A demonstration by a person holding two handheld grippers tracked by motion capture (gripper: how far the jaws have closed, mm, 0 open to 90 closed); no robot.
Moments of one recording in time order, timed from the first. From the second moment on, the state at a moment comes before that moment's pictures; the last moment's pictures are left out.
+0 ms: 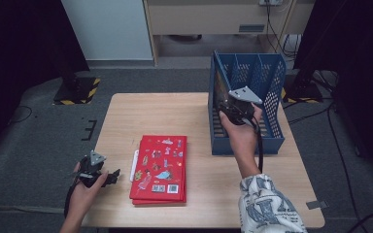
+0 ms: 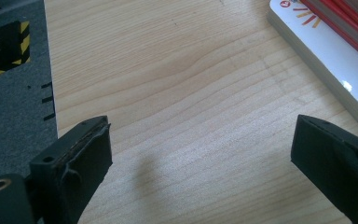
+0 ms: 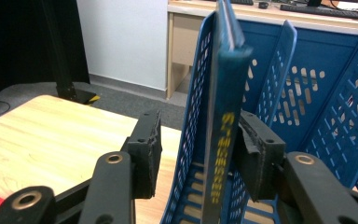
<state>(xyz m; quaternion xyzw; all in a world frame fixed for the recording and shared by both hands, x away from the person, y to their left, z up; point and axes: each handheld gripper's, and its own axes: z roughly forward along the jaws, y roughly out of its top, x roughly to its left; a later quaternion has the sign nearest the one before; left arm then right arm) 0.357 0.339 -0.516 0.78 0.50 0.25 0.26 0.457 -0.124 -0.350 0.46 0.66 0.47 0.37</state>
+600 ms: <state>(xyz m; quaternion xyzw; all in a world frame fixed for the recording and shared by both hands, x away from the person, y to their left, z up) 0.357 0.339 -0.517 0.79 0.50 0.25 0.26 0.451 -0.129 -0.374 0.47 0.67 0.45 0.35</state>
